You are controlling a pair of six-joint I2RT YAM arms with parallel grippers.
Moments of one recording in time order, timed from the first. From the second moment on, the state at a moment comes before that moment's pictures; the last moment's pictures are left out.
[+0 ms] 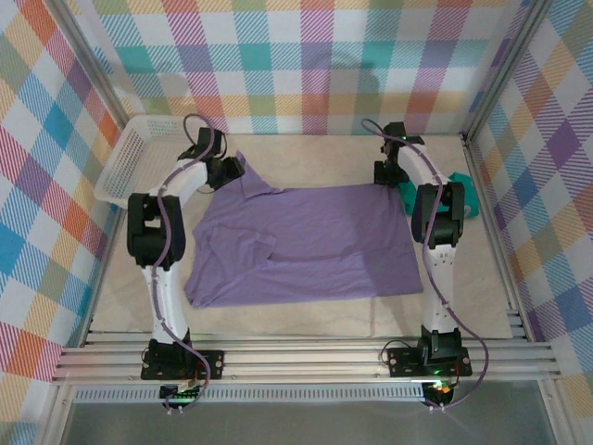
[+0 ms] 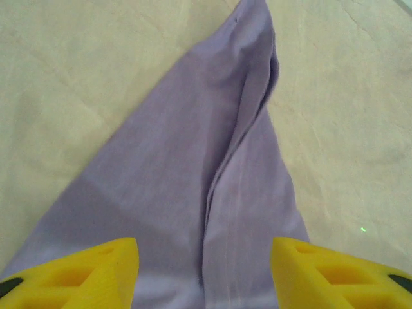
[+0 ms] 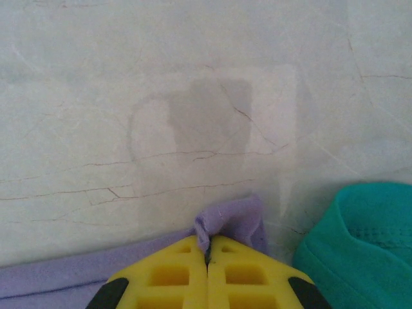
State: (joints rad) left arm -0.12 2.17 1.76 -0.55 0.08 -0.56; right arm 0.11 2.47 2.17 -0.94 0.05 0.13
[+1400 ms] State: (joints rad) left arm -0.12 2.81 2.70 -0.74 -0.01 -0.50; right arm 0.11 2.43 2.09 -0.88 0.00 0.10
